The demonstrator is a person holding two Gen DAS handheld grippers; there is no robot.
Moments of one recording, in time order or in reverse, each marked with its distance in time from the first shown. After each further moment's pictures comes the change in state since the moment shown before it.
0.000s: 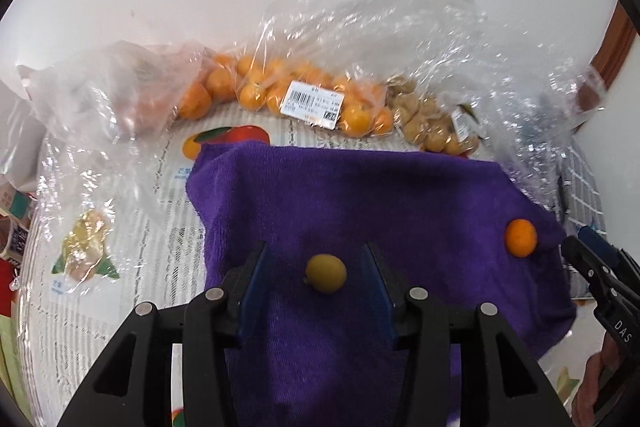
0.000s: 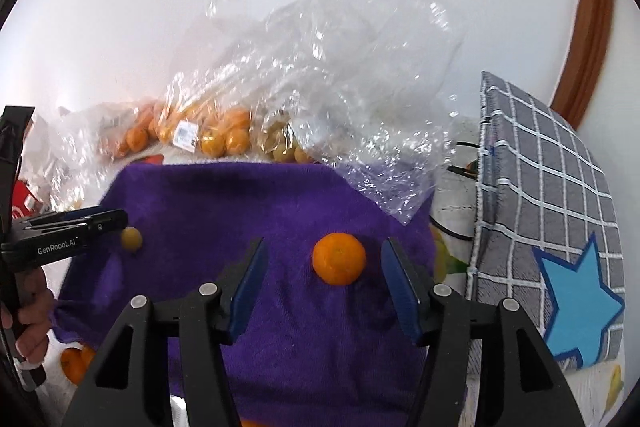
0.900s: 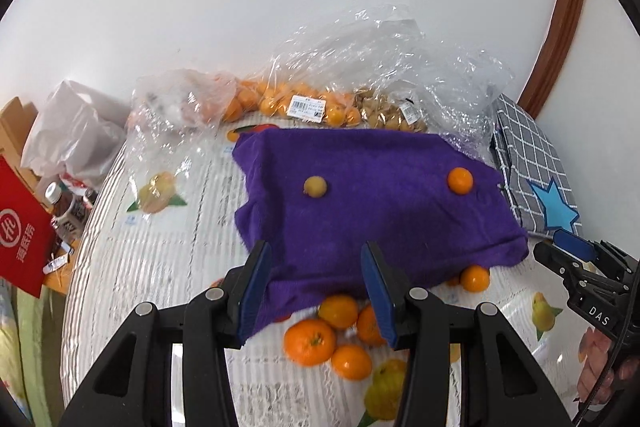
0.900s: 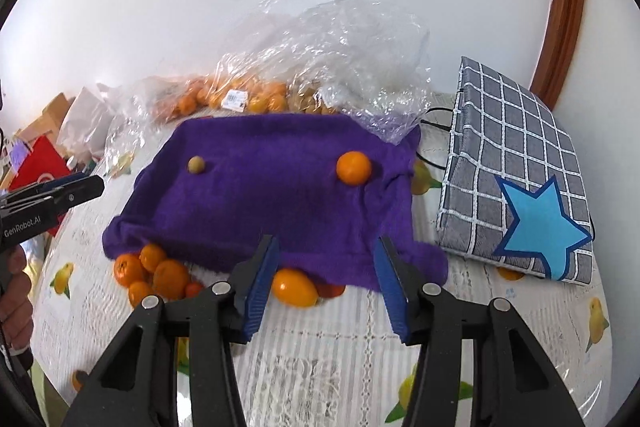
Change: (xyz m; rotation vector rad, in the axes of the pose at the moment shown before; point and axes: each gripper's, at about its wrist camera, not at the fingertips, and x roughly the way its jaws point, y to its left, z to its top) left arm -0.130 -0.009 -0.084 0.053 -0.106 0.037; right arm -0.104 0.013 -0.066 -0.038 0.047 0.040
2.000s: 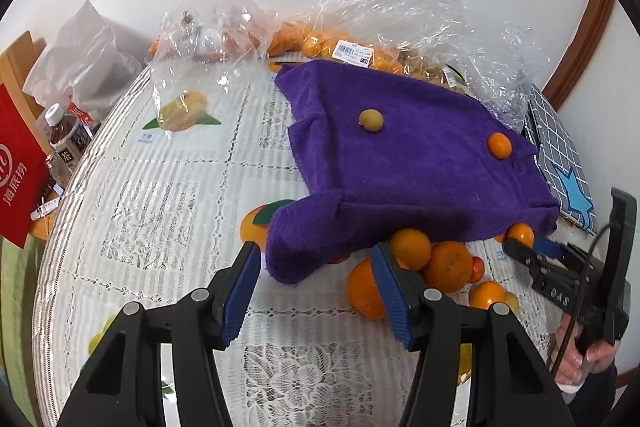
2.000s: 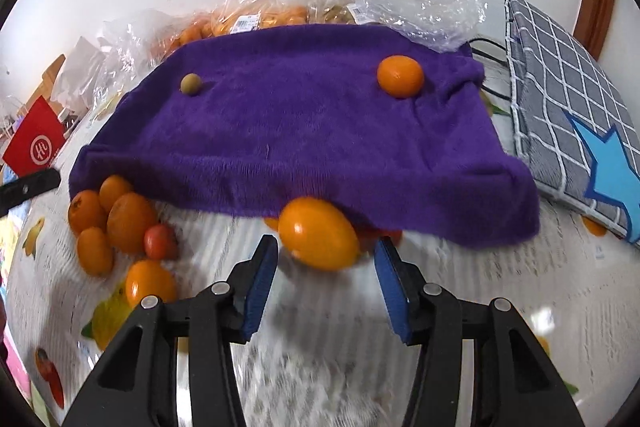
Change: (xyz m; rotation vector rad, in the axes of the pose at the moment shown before) left arm 0.034 0.055 -0.052 -0.099 0.081 -0.020; right arm 0.090 0.018 -0.052 -0.019 0.095 0.053
